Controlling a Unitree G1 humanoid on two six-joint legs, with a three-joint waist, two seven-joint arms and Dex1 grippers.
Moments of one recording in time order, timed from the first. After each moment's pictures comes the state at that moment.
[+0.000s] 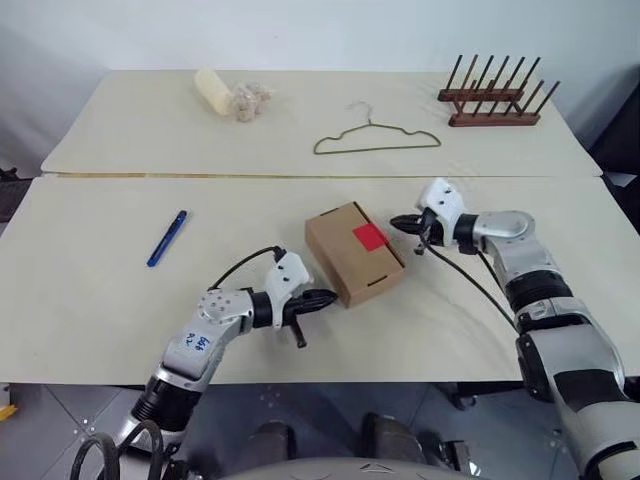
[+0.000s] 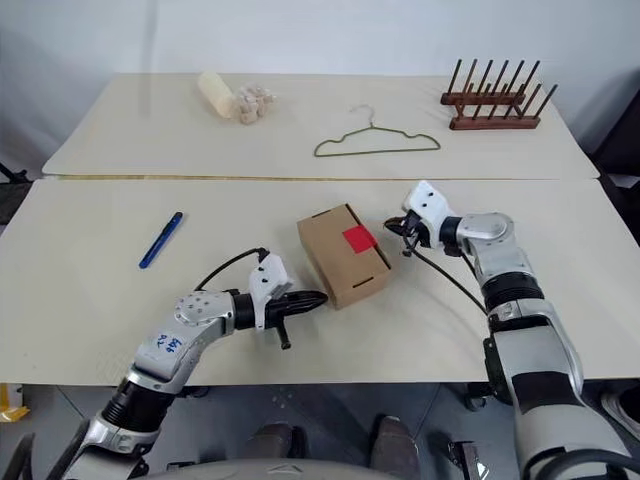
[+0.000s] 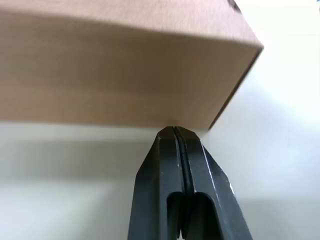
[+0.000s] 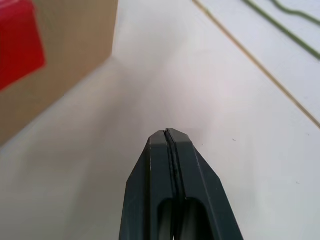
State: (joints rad) left arm -0.33 0.50 -0.23 -0.22 -0.20 0.51 -0.76; right arm -0.98 -0.56 0.08 1.05 0.04 -0.22 1.07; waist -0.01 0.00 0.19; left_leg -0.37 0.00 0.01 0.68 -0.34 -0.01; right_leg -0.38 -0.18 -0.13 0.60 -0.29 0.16
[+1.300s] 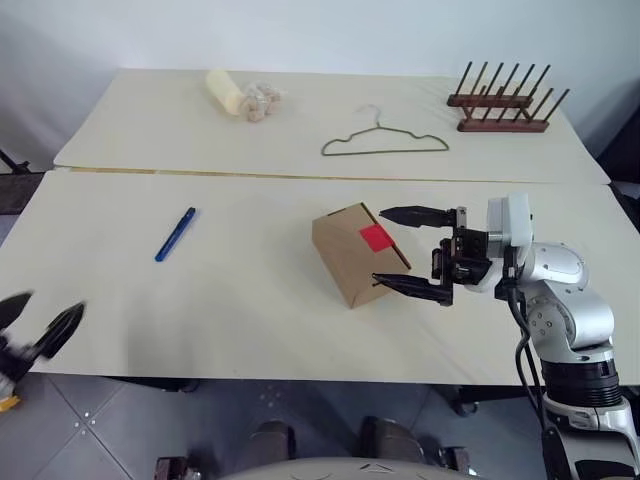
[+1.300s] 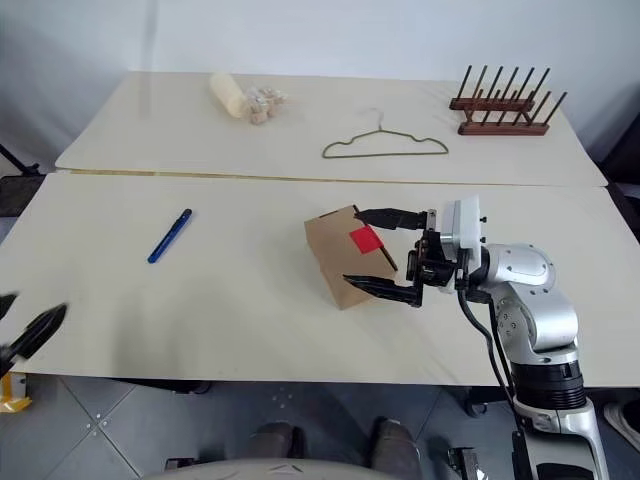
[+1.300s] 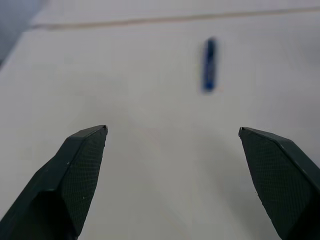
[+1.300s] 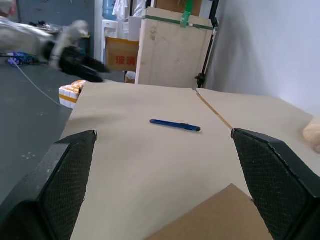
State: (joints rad) left arm 0.22 0.69 0.80 -0.18 -0.55 0.44 -0.68; right arm -0.45 -0.56 -0.08 -0.20 0.61 0.23 1.24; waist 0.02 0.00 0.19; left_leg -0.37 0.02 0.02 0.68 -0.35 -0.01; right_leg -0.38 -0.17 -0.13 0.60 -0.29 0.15
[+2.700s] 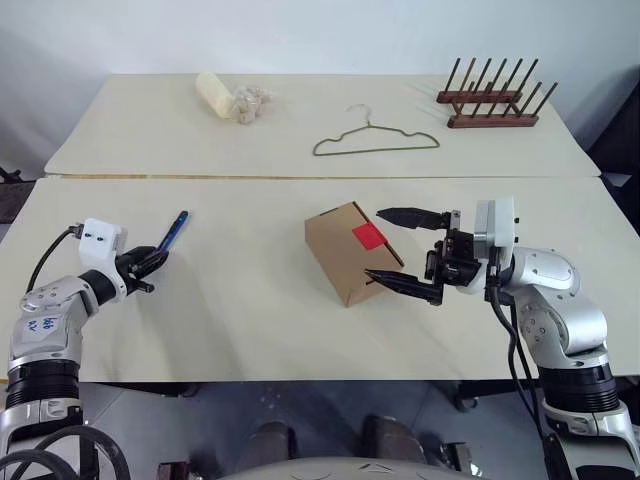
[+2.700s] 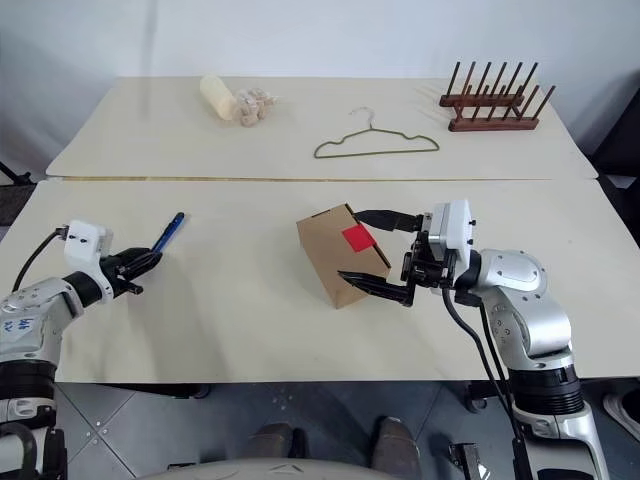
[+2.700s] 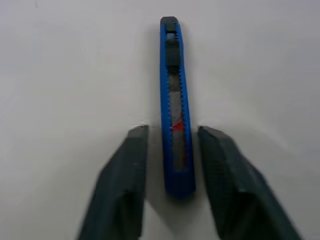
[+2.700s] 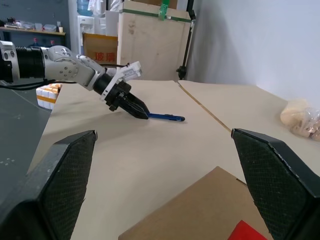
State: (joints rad) left arm -0.40 0.73 0.29 0.44 -0.27 0.36 -0.64; right arm -0.42 -0.55 -0.05 -0.21 0.59 0.22 1.13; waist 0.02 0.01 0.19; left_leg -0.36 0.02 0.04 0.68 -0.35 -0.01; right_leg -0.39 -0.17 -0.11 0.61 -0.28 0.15
